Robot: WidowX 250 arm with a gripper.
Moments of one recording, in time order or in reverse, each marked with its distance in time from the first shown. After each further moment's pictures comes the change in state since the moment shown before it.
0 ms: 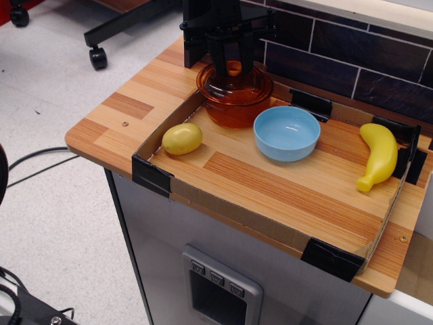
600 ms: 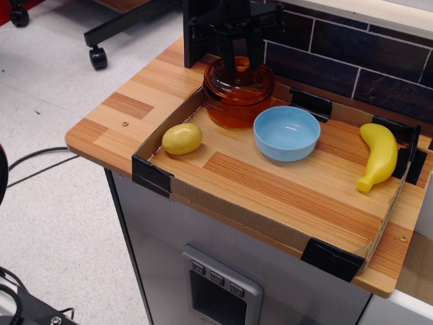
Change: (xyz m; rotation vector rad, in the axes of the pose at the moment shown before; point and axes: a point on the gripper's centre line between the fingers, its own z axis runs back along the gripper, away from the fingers) arm 0.005 -0.010 -0.001 0.006 -0.004 0.018
